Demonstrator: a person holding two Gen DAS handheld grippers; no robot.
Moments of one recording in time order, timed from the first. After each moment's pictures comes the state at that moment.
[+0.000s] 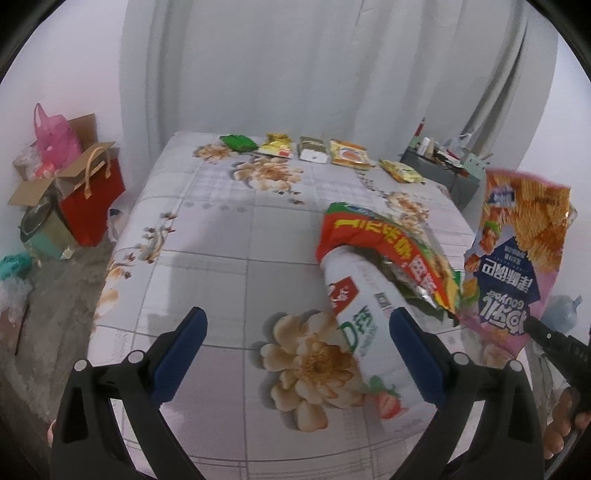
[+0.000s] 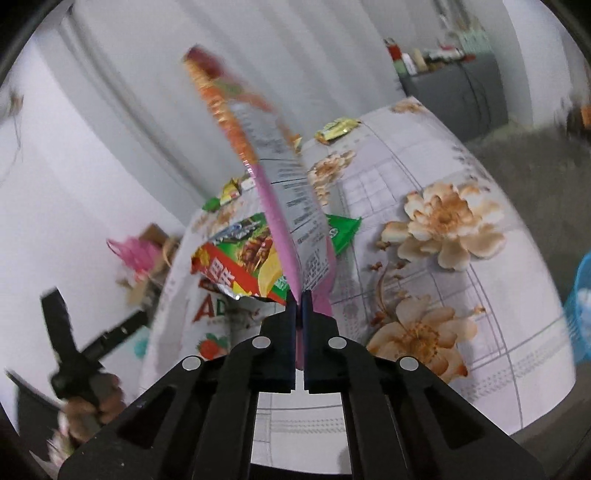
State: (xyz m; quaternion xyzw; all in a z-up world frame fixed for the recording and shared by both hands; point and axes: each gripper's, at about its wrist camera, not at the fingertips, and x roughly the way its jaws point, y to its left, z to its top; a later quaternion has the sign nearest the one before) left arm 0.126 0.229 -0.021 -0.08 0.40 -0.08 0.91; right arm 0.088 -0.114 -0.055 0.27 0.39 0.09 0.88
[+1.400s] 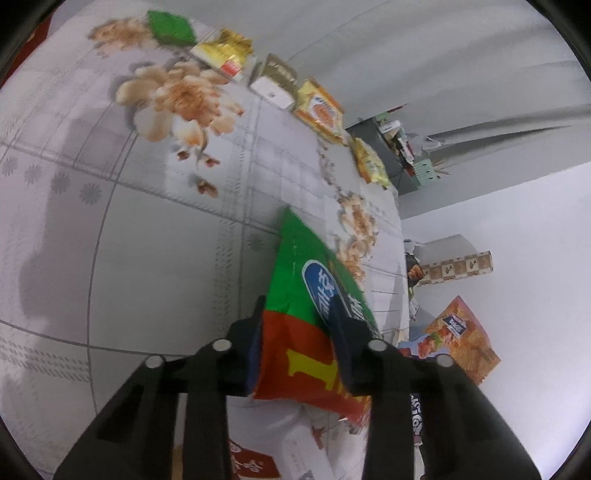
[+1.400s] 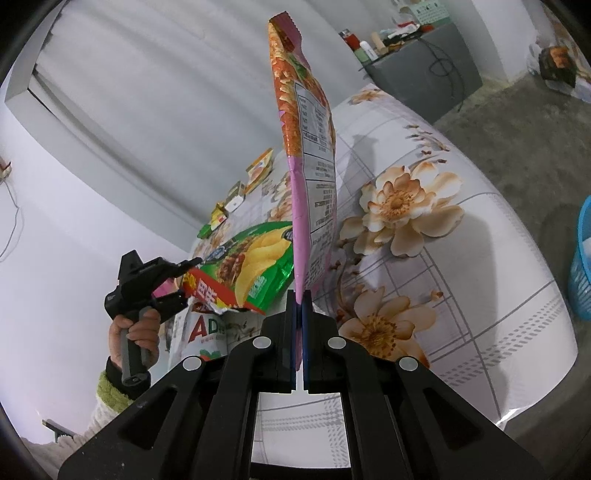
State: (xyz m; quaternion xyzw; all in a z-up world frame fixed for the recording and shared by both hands) left arm 0.307 0.216 -0.066 -0.31 0.53 -0.24 0.75; right arm 0.069 -0.157 -0.064 0.35 0.37 0.07 0.86
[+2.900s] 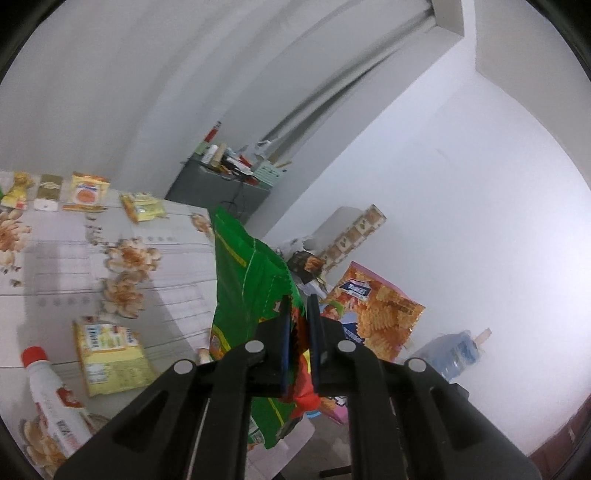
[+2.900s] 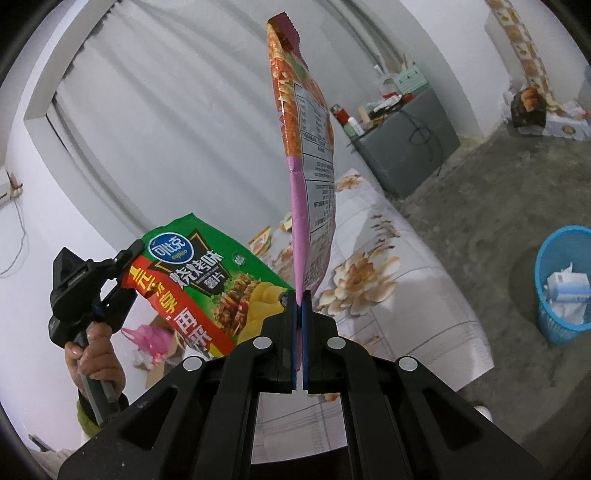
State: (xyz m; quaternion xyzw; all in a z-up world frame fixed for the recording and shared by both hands) left arm 0.192 0.079 0.100 -0.21 0.34 -0.47 0.79; right arm -0.010 -0.213 -0.010 0.35 0.25 0.01 0.90
